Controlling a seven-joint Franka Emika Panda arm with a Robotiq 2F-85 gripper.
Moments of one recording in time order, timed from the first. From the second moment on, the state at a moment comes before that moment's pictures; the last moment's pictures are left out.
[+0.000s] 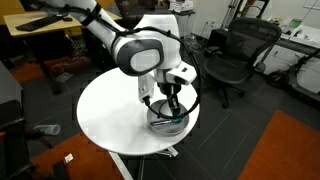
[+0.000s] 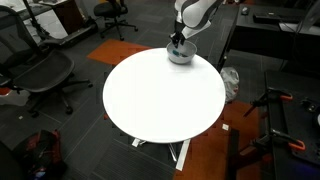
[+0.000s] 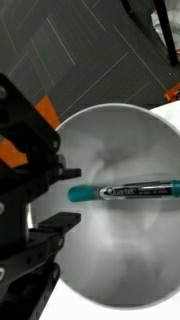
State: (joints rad) arm -0.09 0.70 -0.28 -1.77 -0.03 2.65 0.30
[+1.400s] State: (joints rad) arm -0.03 0.44 -0.28 -1.95 -0.10 2.57 0.30
